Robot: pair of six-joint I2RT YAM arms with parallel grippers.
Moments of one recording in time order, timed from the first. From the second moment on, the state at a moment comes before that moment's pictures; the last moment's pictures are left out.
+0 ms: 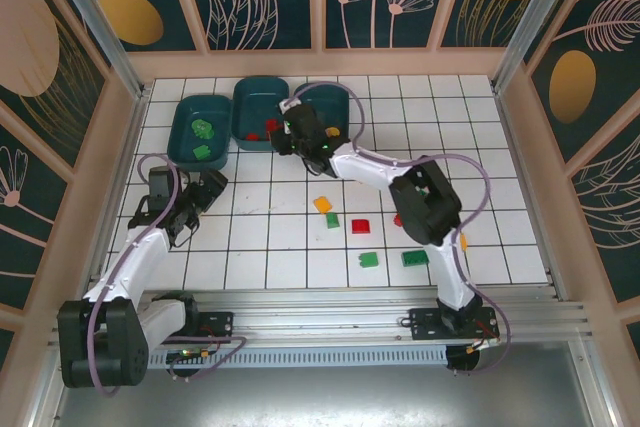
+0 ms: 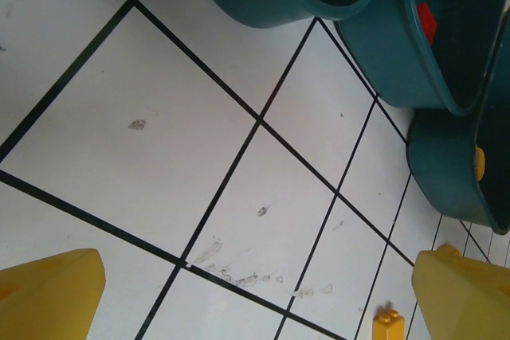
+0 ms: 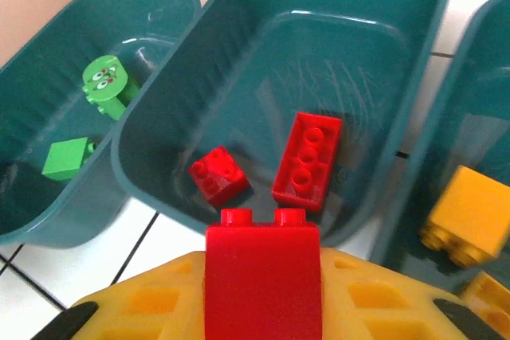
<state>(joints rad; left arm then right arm) 0.02 1.07 0.55 -0.27 0.26 -0.86 0.78 2.21 1.72 -0.04 0.09 0.31</state>
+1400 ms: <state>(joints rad) -0.58 1.30 0.65 -0.14 0.09 -0.95 0.72 1.63 0.98 -0.16 0.17 0.34</state>
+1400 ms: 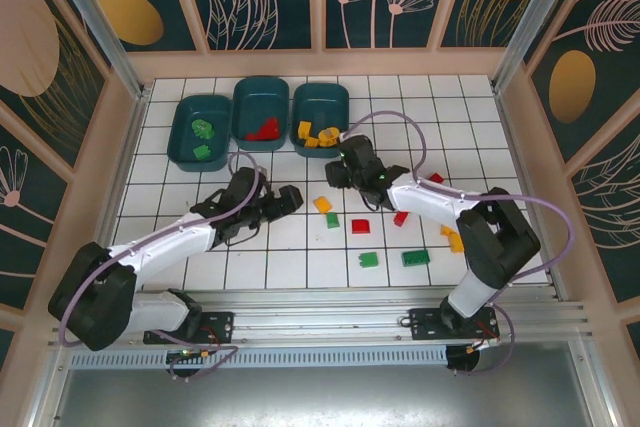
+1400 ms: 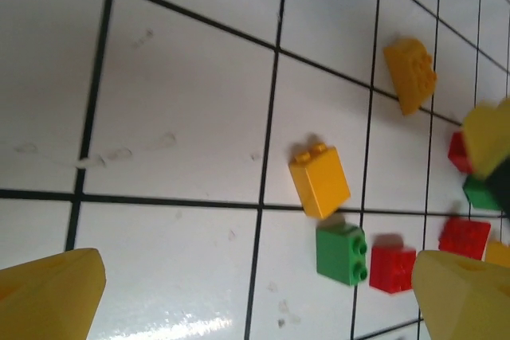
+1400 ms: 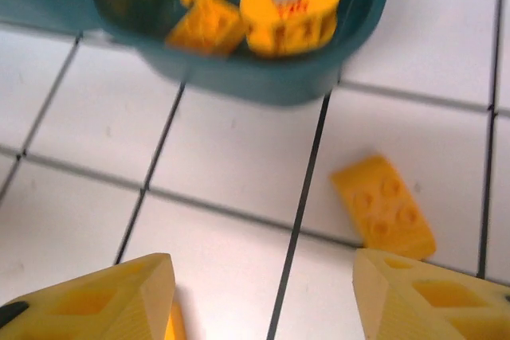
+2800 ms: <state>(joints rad) -0.24 1.11 0.51 -0.15 0.19 -0.89 0.84 1.87 1.18 -0.11 0.21 0.33</state>
